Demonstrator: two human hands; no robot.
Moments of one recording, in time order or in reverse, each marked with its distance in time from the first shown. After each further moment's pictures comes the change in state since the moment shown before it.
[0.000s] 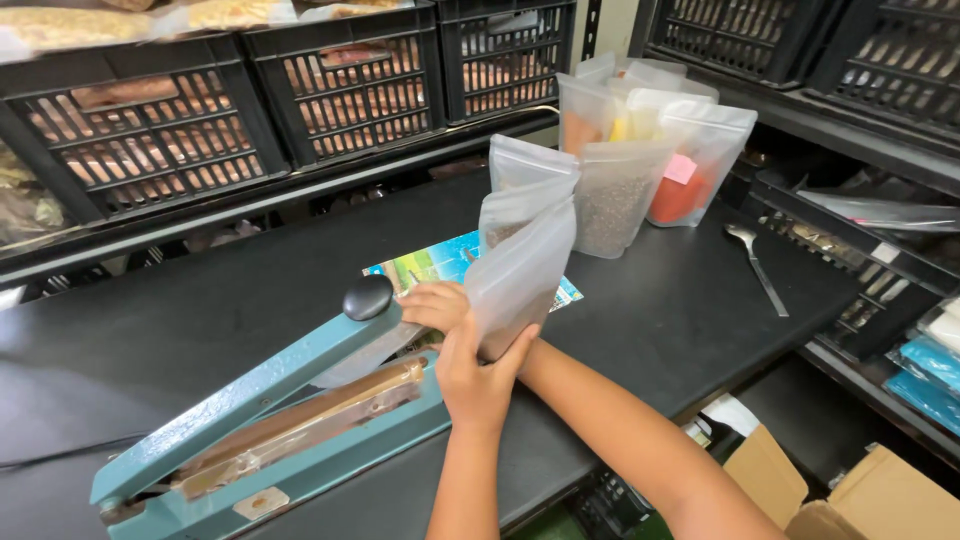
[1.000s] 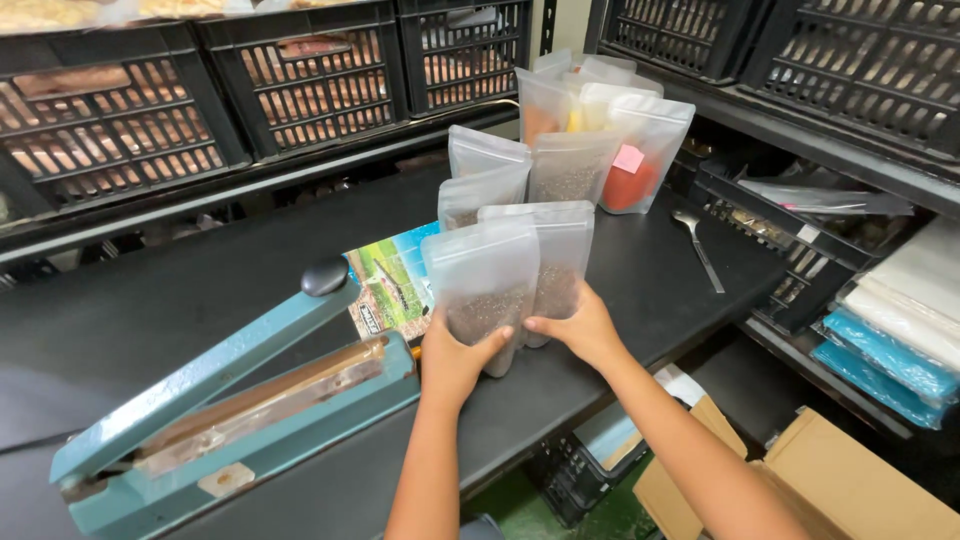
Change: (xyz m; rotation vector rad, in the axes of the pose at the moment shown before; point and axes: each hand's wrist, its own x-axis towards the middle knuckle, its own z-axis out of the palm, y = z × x) left_hand 0.032 0.056 -0.022 -0.103 -0.681 -0.968; right_hand -0.168 -0.042 -0.054 0.493 0.663 1.156
